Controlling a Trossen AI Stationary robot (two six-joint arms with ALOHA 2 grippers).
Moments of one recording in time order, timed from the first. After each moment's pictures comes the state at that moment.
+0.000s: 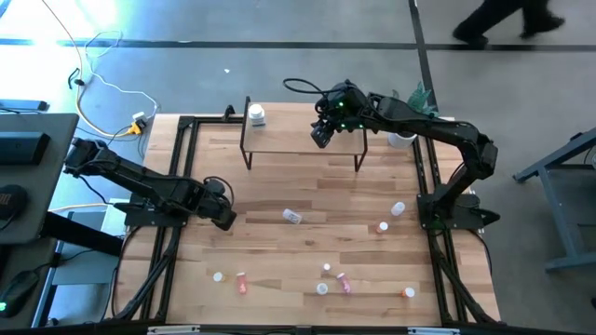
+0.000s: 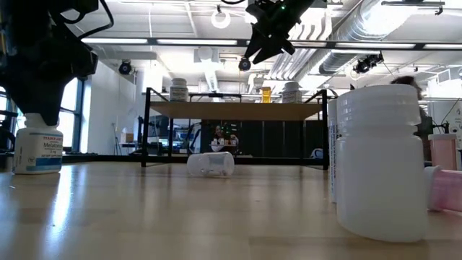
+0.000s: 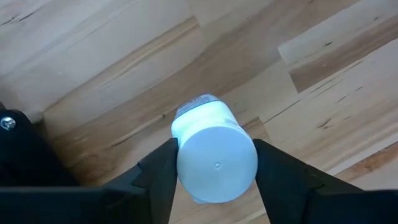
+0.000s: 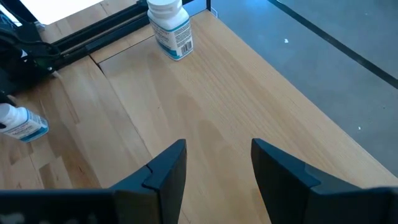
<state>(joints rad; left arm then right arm) -0.18 1.10 0.68 -1.05 -0.17 -1.33 -0.39 1.63 1.60 -0.67 0.10 0.18</state>
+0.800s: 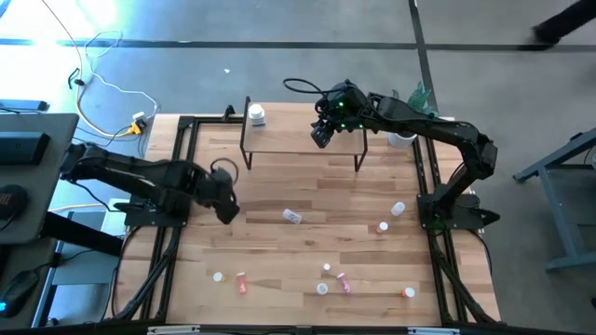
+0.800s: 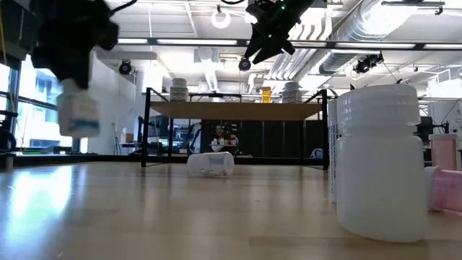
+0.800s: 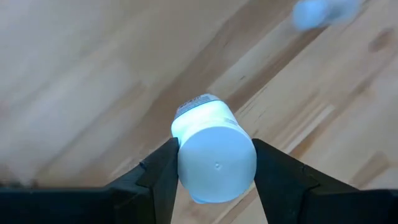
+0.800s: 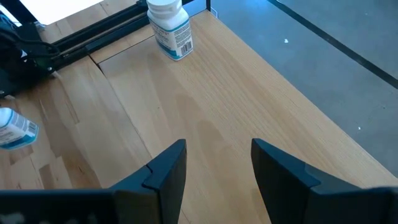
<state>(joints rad) -0.02 1.05 0.86 -1.05 -0.14 -0.98 -0.39 1.63 1.60 -0.67 0.10 0.18</state>
